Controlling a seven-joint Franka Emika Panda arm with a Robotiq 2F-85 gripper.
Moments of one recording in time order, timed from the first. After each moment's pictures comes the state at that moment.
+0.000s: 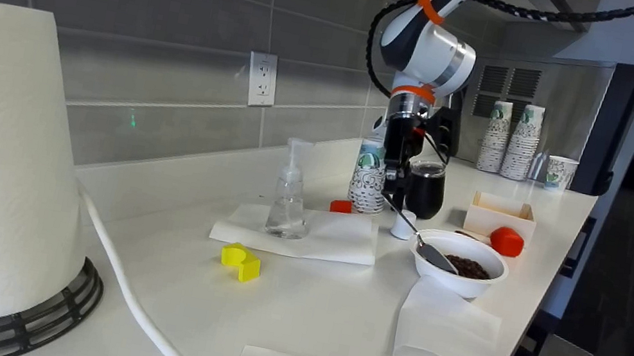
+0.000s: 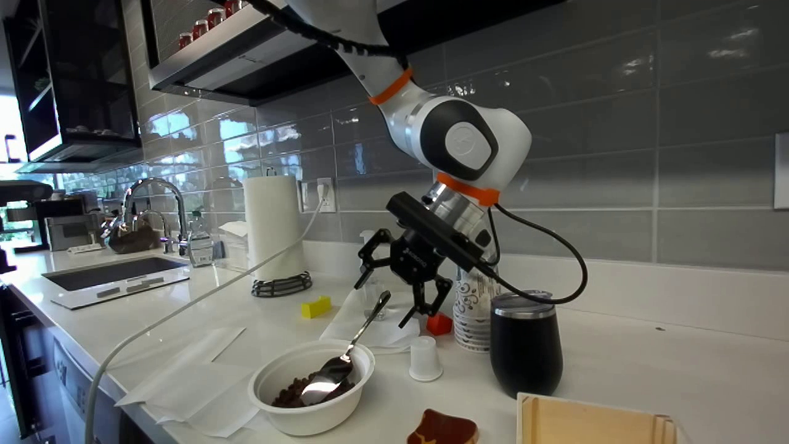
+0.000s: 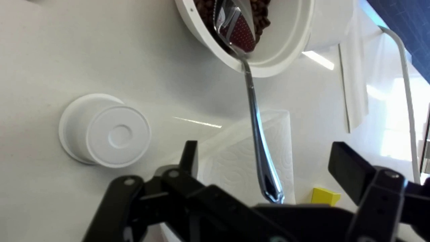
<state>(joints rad) -0.10 0.25 0.03 -2.10 0.45 1.79 -0.81</state>
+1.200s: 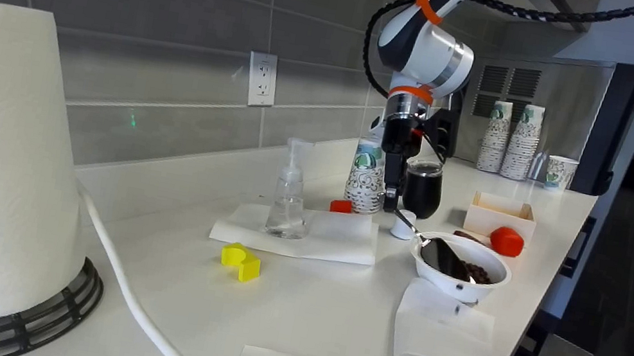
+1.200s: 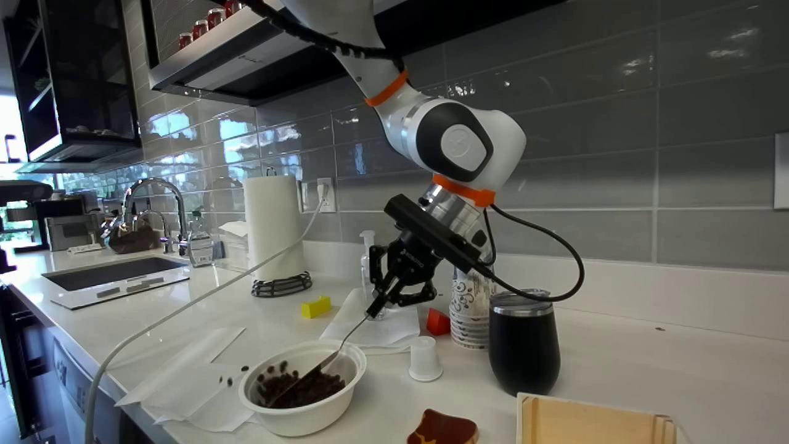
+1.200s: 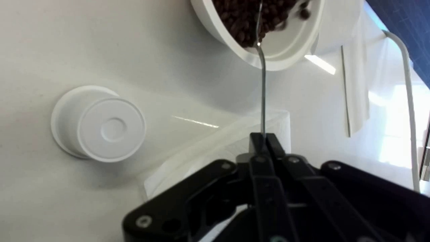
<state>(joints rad) -0.09 0.25 0.03 -2.10 0.45 1.81 -0.83</state>
